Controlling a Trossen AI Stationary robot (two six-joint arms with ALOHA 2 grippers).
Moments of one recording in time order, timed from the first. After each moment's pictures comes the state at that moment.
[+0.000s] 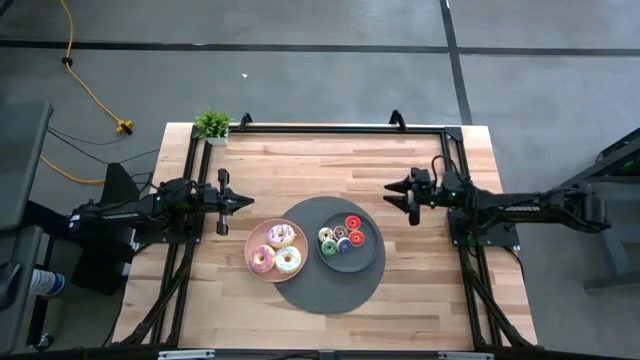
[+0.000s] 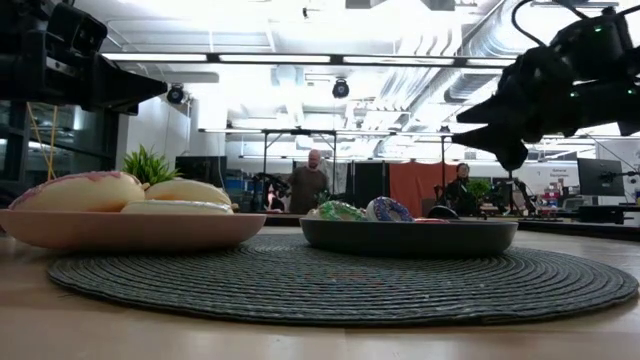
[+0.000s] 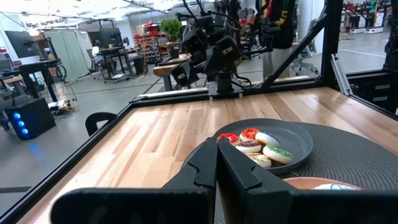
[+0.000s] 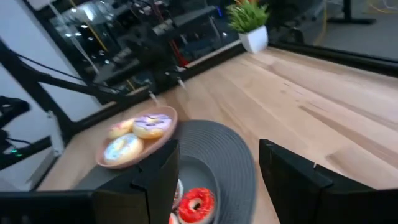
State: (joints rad) left arm 0.12 0.02 0.01 0.02 0.06 0.15; right arm -0.33 0.77 0.03 0.62 -0.18 0.39
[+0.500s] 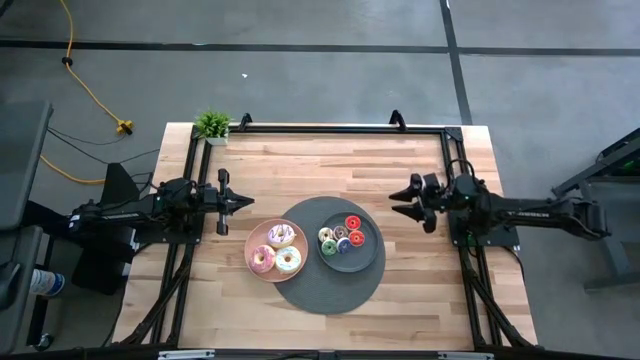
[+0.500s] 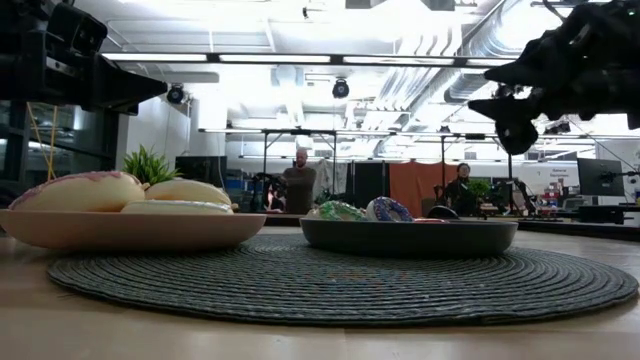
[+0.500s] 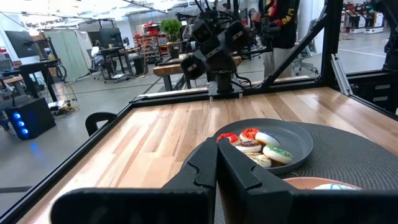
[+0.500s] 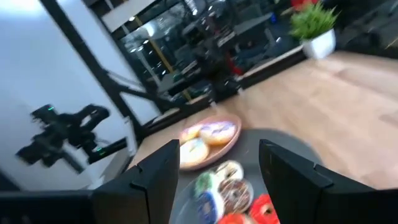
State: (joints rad) left arm 0.12 0.02 0.01 0.02 0.06 0.15; right arm -0.28 0.53 0.01 0.54 -0.32 0.49
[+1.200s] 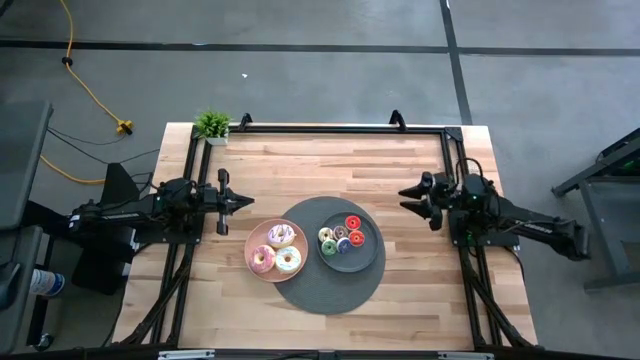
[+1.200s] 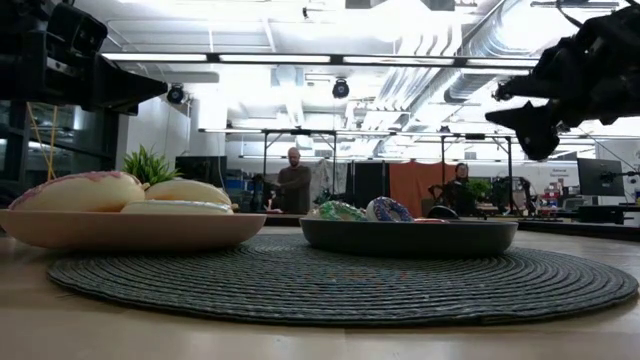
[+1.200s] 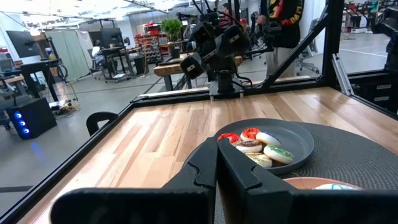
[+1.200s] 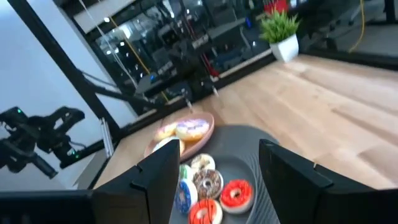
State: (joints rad) left arm 0.12 0.02 0.01 0.02 0.06 0.15; right arm -0.38 0.12 0.01 0.07 -0.34 0.46
